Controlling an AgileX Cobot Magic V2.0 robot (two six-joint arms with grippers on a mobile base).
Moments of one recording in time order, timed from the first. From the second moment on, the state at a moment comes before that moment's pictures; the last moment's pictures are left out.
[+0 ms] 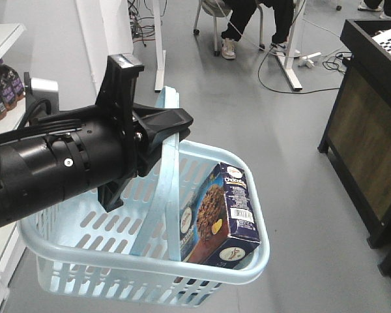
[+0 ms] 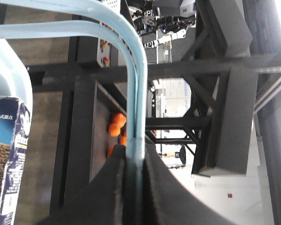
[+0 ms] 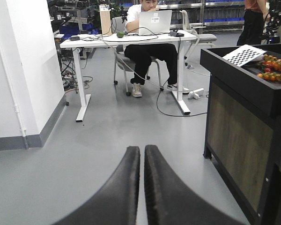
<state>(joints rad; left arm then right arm) -0.75 1.18 -0.93 -1.74 0.07 0.25 -0.06 -0.01 0.03 -0.07 0.14 0.11</state>
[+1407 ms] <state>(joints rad) -0.75 1.18 -0.93 -1.74 0.07 0.25 -0.06 -0.01 0.03 -0.07 0.14 0.11</state>
